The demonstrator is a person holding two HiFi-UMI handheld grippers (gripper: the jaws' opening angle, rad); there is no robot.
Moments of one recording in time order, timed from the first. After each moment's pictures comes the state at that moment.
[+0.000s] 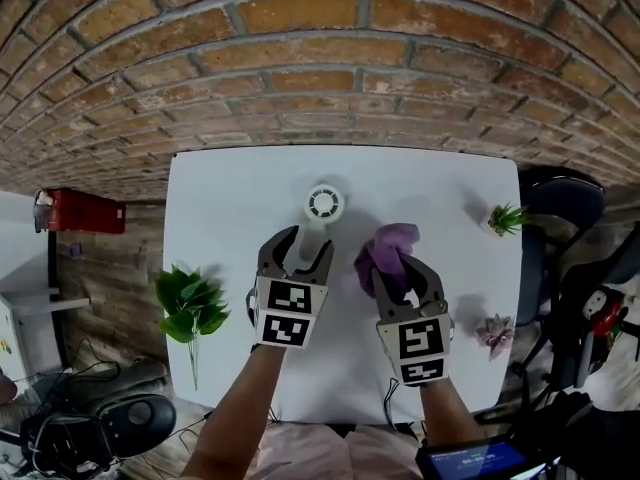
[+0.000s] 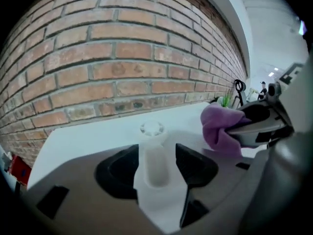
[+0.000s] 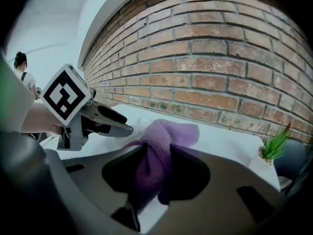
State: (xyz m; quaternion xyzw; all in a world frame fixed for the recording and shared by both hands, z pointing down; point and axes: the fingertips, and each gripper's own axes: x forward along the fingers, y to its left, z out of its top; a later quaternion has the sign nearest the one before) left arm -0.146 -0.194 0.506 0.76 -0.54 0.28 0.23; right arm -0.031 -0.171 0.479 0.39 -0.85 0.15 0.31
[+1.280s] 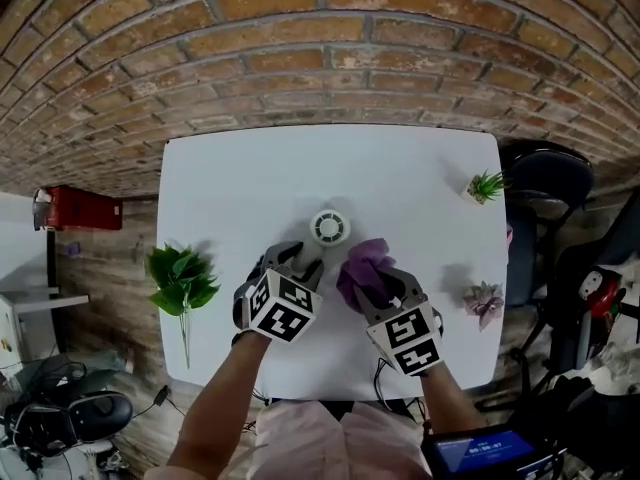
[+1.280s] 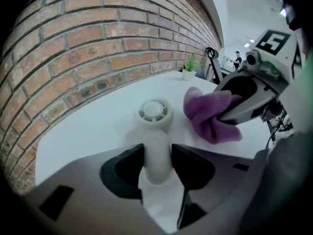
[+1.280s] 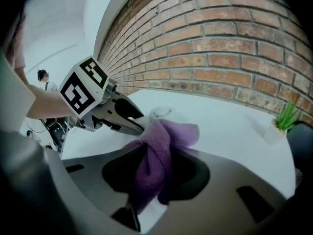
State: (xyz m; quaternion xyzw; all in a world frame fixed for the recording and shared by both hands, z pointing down) left arm -0.105 -0.110 0.542 0.78 -0.39 0.43 0.21; right arm -0.018 -0.083 0.508 0.27 -0.87 0.21 0.36
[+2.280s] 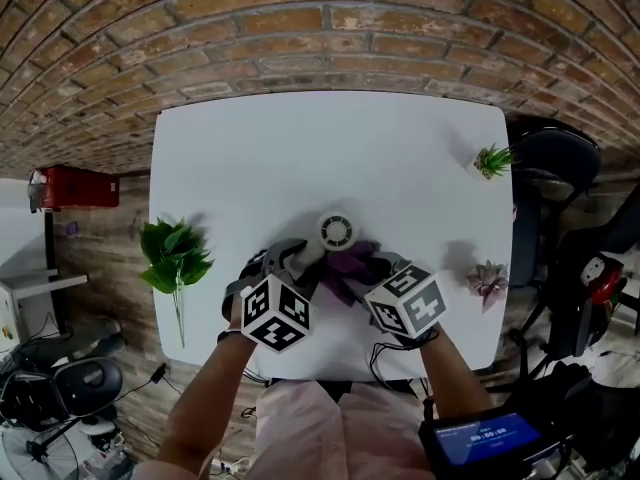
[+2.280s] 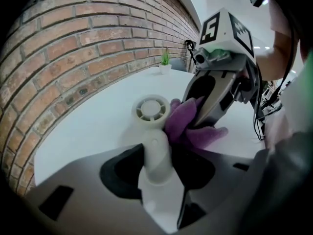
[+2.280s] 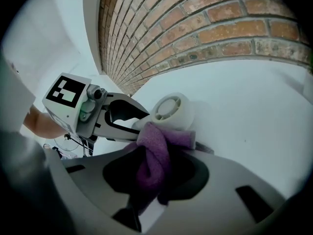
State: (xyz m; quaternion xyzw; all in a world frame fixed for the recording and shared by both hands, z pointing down) left arm -0.087 -0.060 0.542 0.81 -0.32 0.47 0.16; right arm -0.042 -0.049 0.536 0.15 -0.85 0.37 0.36
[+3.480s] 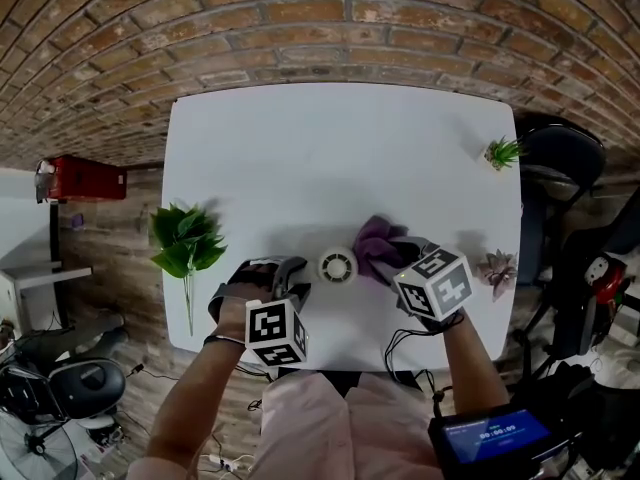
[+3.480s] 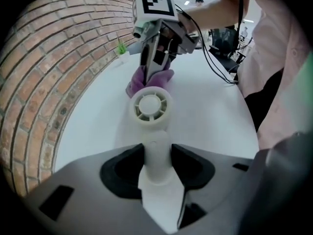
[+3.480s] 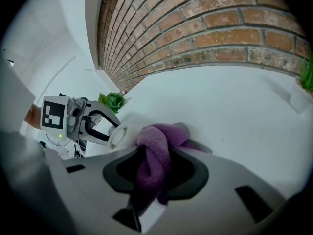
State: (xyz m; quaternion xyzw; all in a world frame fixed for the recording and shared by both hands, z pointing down) left arm -0.109 0.013 0.547 0.79 -0.16 0.59 0.02; right arm -0.014 -0.061 0.538 0.18 -0.84 0.33 0.38
